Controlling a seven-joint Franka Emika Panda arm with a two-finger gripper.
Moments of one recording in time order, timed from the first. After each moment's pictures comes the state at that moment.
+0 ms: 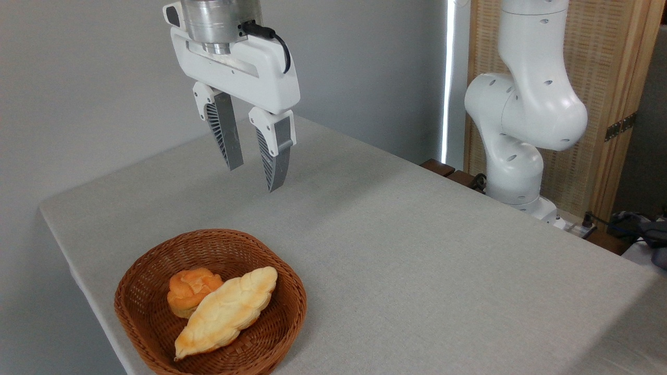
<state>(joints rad) -0.12 -0.01 0.04 -1.61 -0.10 1.63 0.56</state>
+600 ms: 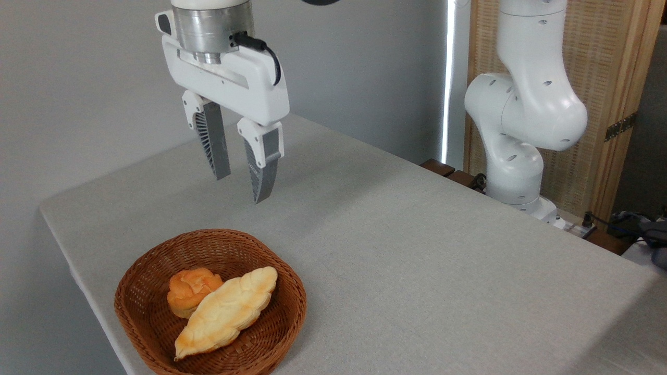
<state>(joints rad) -0.12 0.01 0.04 -1.63 -0.10 1.72 0.57</state>
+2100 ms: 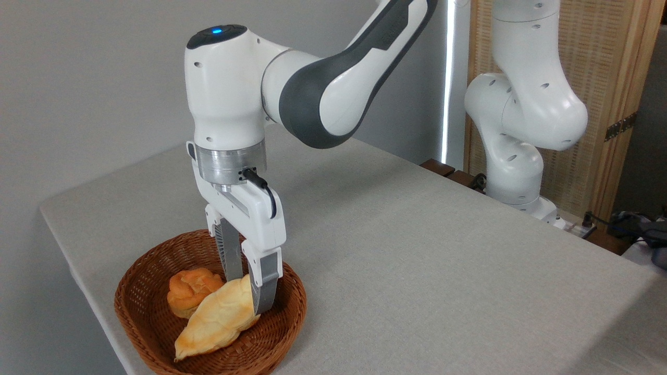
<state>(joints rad) -0.11 0.11 0.04 -1.93 0.01 2.21 0.75</state>
